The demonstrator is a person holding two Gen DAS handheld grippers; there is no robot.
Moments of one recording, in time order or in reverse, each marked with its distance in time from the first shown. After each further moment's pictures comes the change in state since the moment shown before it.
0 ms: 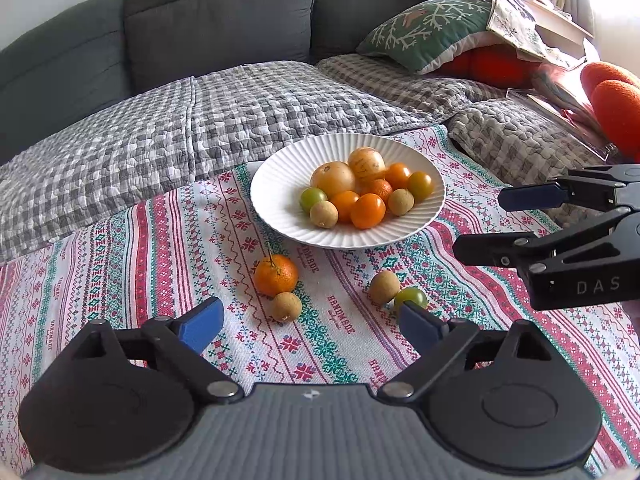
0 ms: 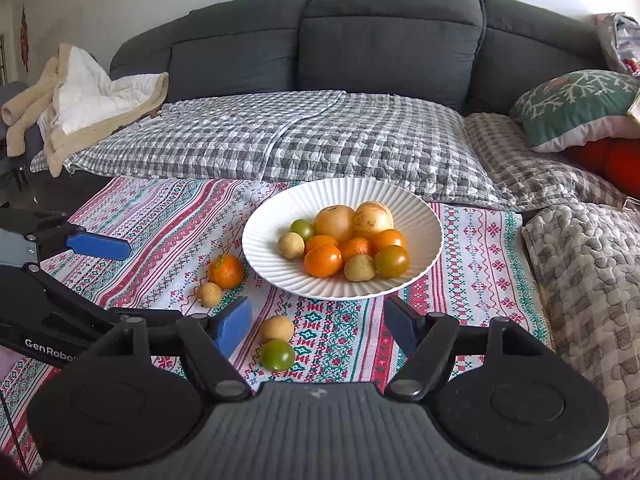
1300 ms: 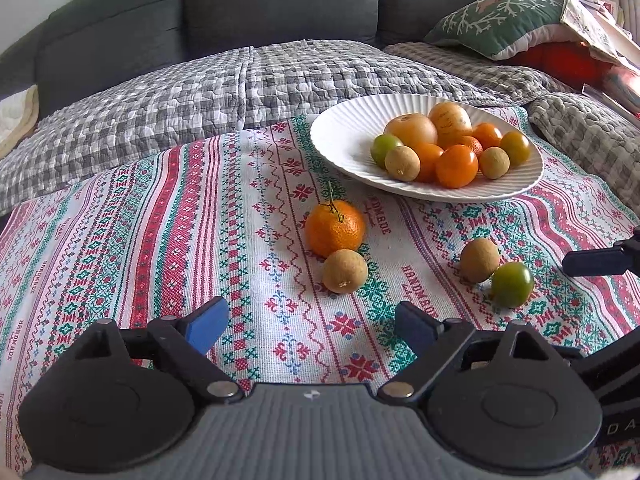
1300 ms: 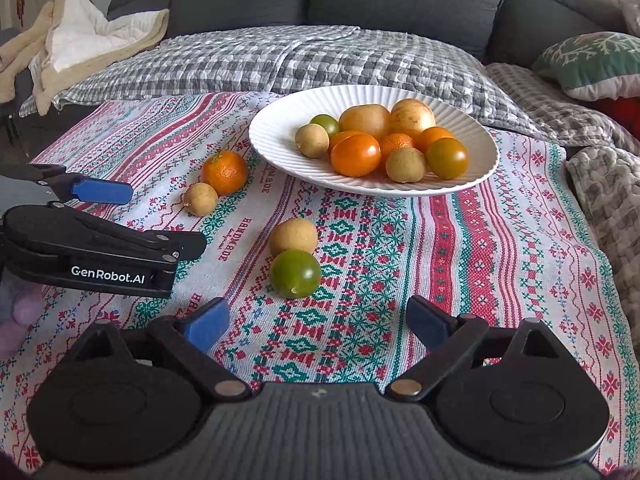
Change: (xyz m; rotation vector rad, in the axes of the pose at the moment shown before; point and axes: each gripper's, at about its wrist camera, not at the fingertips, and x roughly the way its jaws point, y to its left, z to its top) left arm 0.062 0.016 -0.031 -0.121 -0.020 0.139; right arm 0.061 0.023 -0.049 -0.042 0.132 -0.032
